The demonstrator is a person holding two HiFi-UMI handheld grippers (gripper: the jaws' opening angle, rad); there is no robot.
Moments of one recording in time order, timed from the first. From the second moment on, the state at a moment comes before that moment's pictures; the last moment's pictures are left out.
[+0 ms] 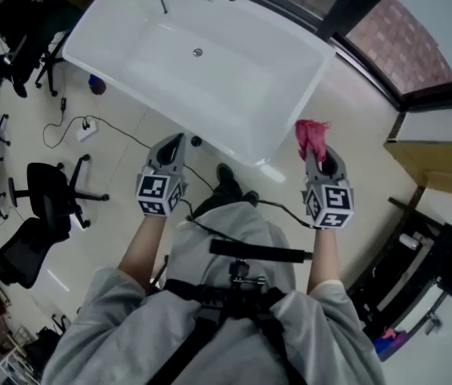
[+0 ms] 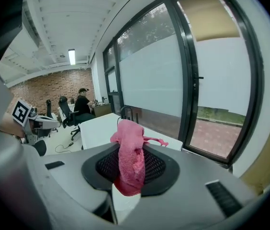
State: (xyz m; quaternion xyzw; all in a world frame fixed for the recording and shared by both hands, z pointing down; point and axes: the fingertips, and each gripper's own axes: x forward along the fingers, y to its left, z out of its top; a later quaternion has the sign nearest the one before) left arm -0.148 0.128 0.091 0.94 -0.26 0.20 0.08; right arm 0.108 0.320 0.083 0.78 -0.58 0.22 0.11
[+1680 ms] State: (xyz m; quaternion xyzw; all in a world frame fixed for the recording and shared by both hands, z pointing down) left arm -0.253 0.064 0.056 0.97 -0.15 0.19 0.05; right arm -0.076 0.366 0.102 0.87 -0.41 0.26 -0.05
